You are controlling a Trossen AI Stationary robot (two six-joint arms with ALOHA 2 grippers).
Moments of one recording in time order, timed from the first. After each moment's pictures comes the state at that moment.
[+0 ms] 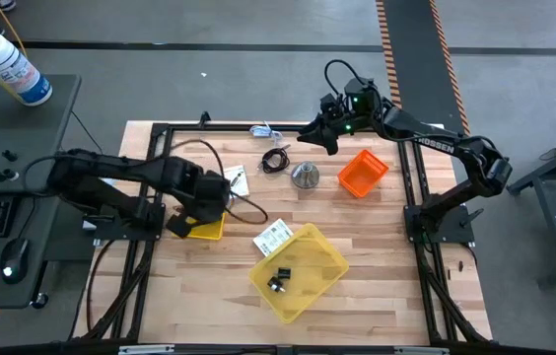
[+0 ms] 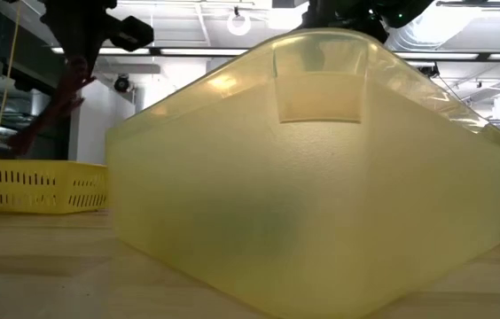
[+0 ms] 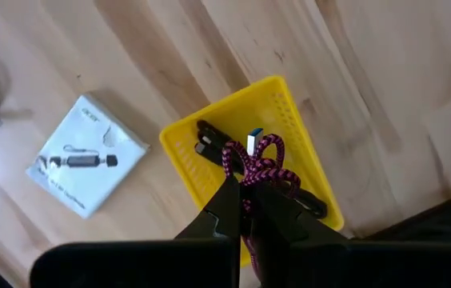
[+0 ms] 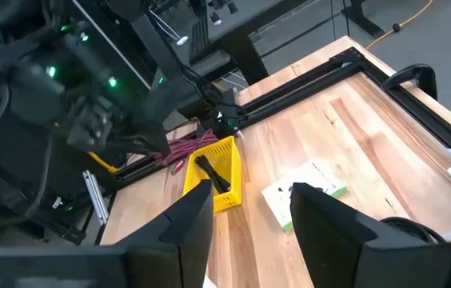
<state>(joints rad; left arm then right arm) 0.03 1.35 1.26 -1.38 -0.01 0.49 -0.63 1.47 1.19 -0.08 -0.72 0.28</state>
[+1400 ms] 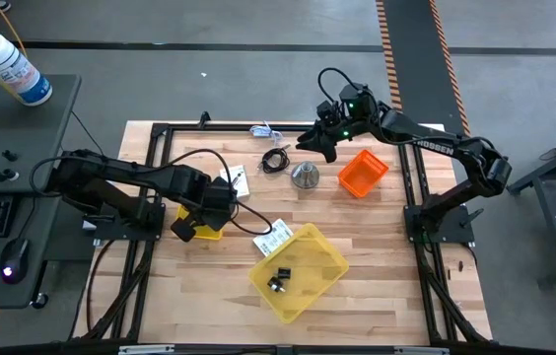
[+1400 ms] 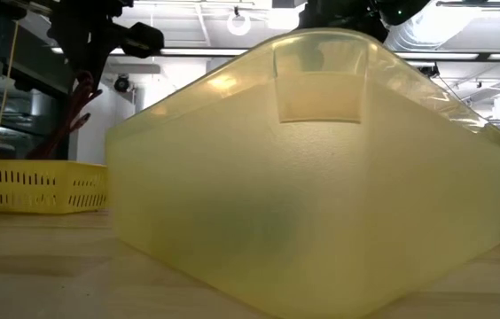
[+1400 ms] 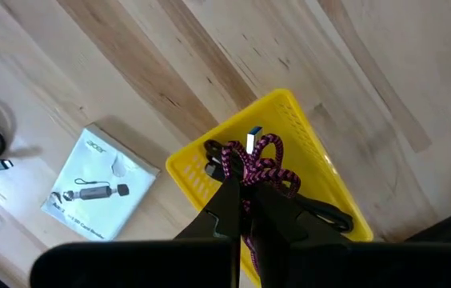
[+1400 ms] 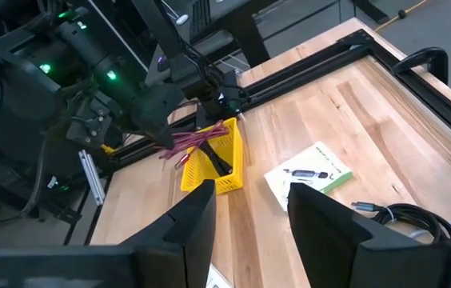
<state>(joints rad) -0.01 1.40 1.22 -1.30 -0.05 0.57 -0.58 1.47 1.19 -0.14 -0.68 0.23</state>
